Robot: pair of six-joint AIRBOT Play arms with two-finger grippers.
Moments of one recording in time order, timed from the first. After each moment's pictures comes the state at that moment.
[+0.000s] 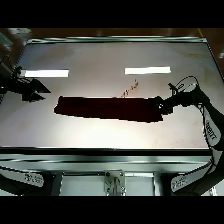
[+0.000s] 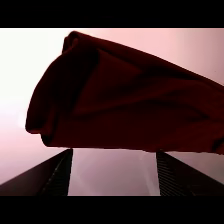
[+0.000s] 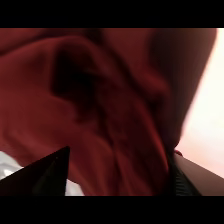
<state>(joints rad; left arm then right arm) 0.36 -1.68 1.56 0.93 -1.42 -1.44 -0.18 -1.78 1.27 -0.95 1.18 1.33</state>
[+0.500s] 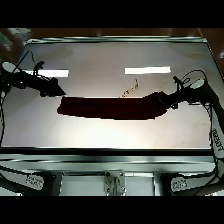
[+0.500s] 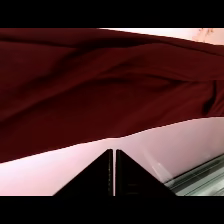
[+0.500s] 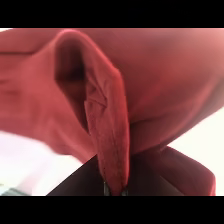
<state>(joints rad) 0.09 -1.68 1.56 0.87 -1.38 -1.39 -0.19 -1.59 1.27 -0.95 1.22 1.34</state>
